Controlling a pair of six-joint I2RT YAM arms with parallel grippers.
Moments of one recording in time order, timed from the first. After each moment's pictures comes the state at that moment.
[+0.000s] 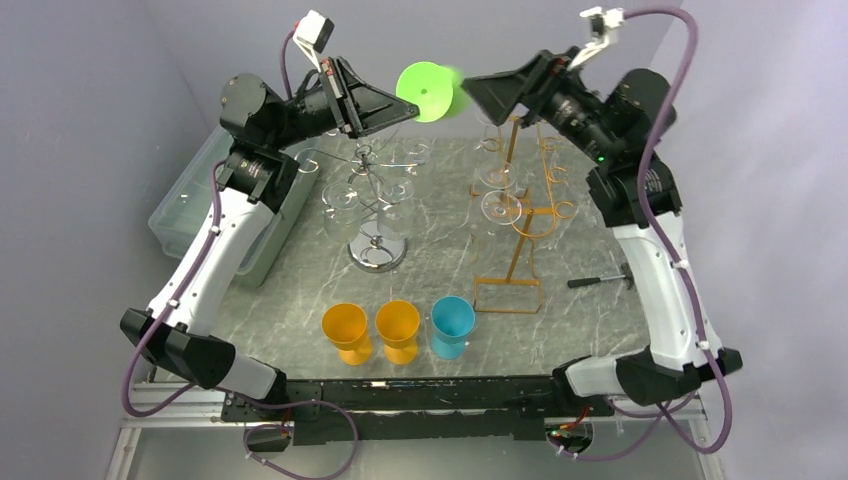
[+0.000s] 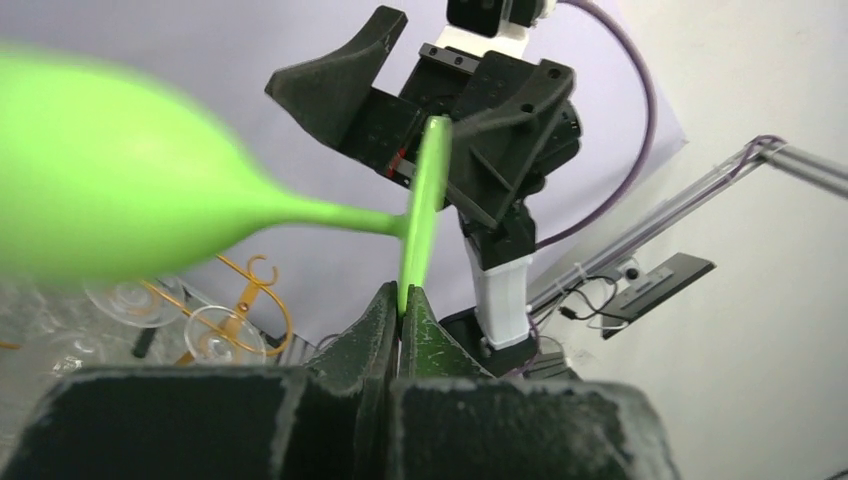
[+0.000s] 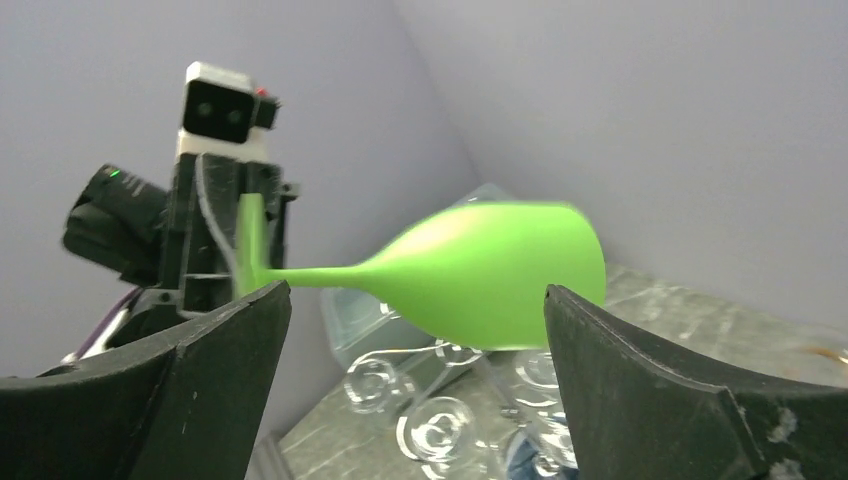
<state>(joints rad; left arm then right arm) -0.41 1.45 1.73 0.22 0.87 -1.22 0.40 1.37 1.91 -0.31 -0.42 0.56</state>
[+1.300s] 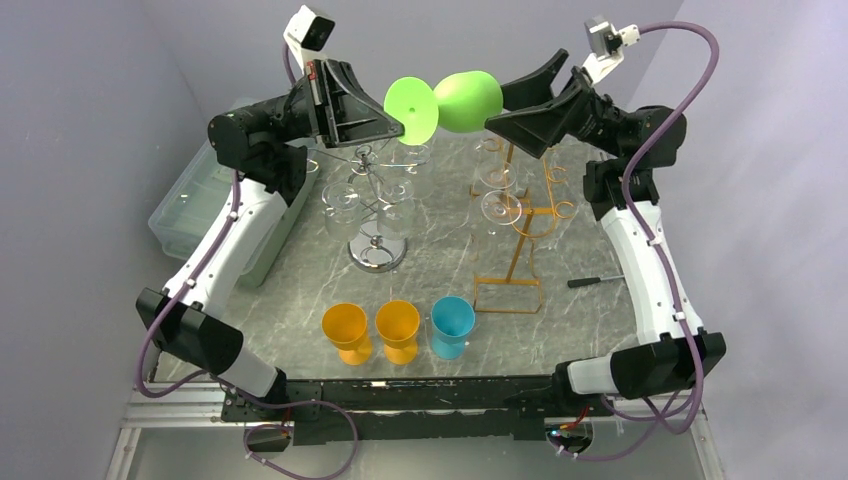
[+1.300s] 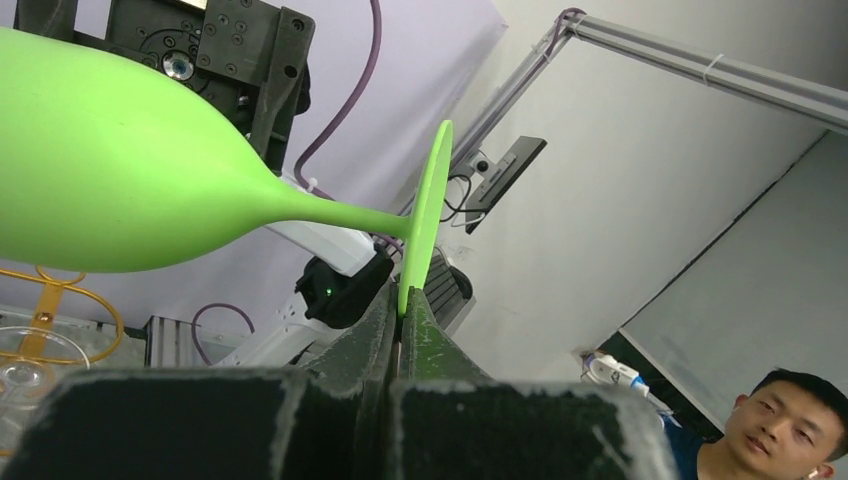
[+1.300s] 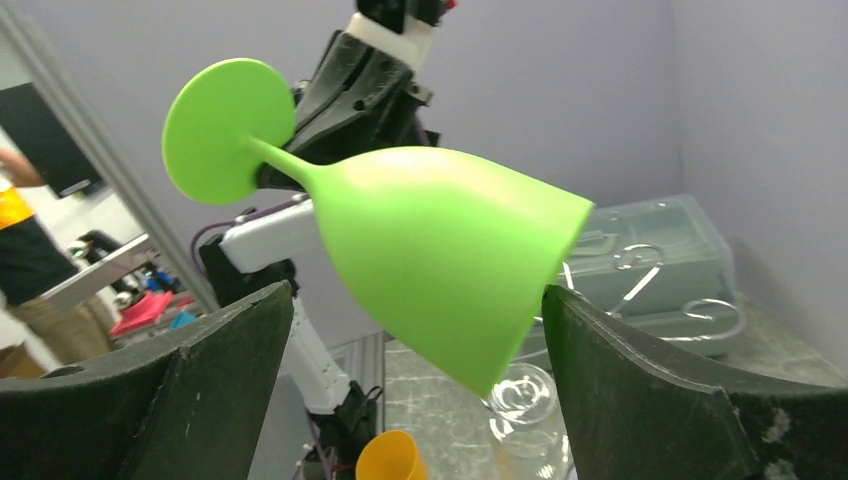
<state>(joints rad) -0.41 1.52 1.70 0.96 1.08 -1.81 0.13 1.35 1.56 0.58 -1.08 1.05</state>
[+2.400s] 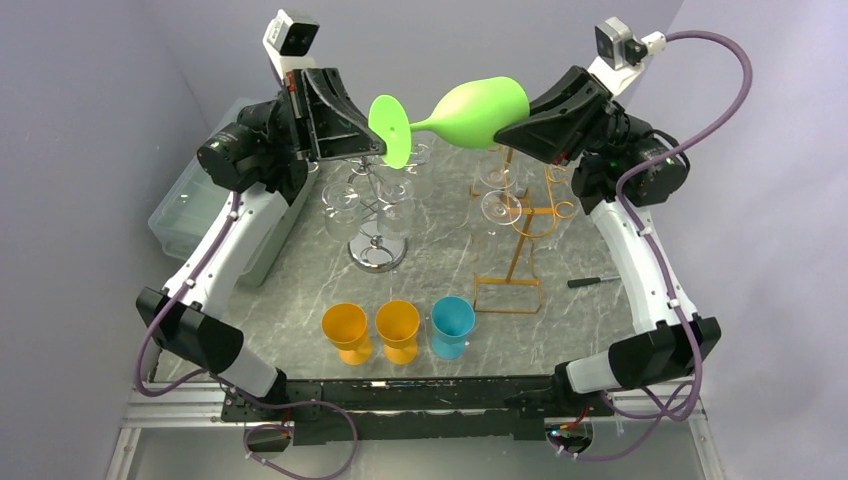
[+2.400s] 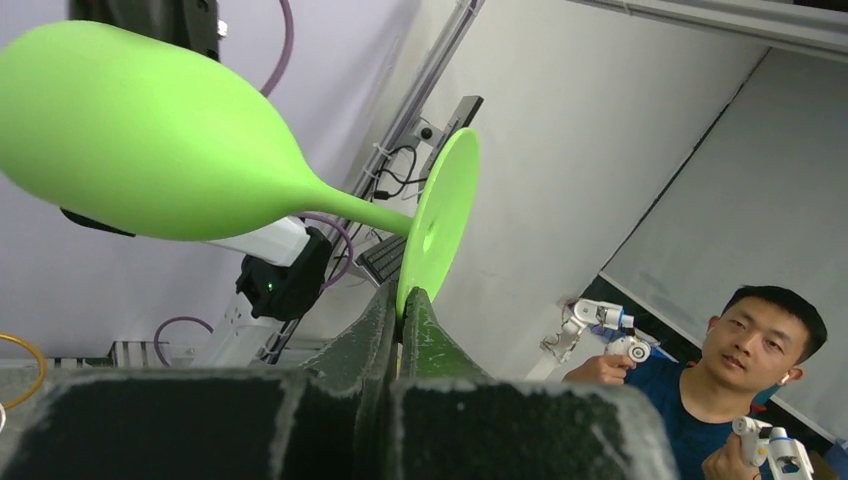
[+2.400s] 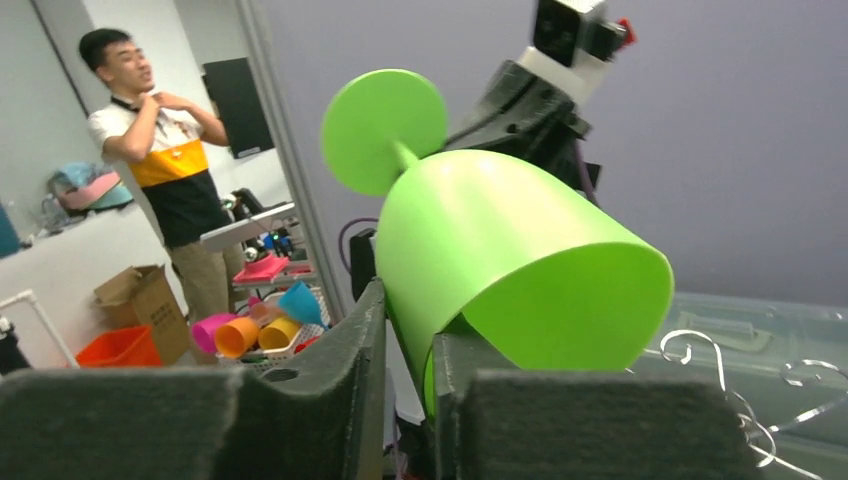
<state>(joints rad) -0.44 1.54 1.72 1.25 1.09 -2.00 0.21 1.41 1.58 1.22 -1.12 1.57</state>
